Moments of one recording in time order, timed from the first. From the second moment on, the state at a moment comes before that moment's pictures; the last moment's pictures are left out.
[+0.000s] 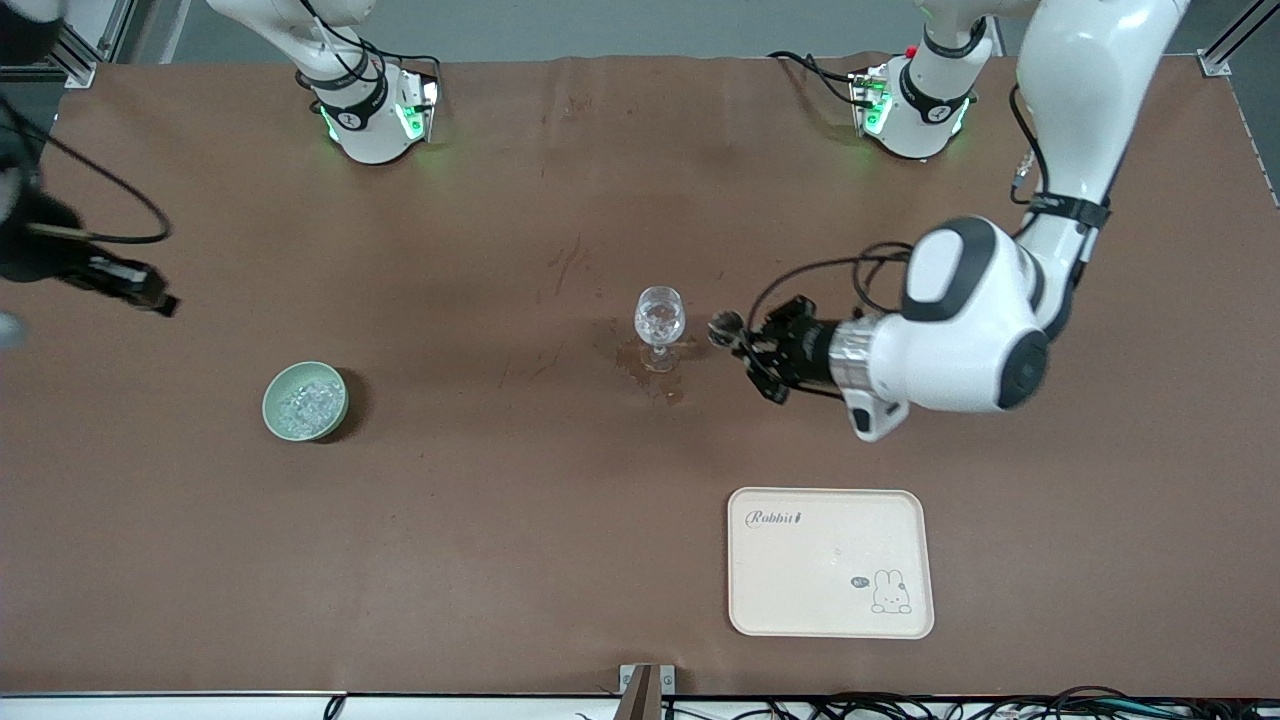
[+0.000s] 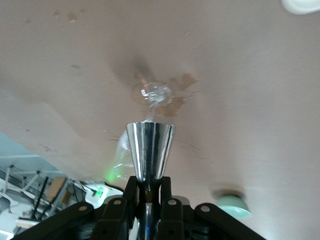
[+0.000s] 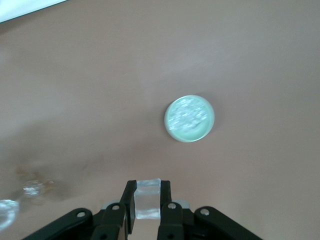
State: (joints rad) left arm -0.02 0.58 -0.43 -1.44 -0.54 1.83 -1.49; right arm -0.08 0.16 0.22 -1.32 0.01 1.46 0.44
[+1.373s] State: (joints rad) left arm 0.21 1.09 -0.36 -1.28 -1.18 2.24 -1.01; right arm 0.48 0.50 0.32 -1.32 -0.03 1.87 1.25
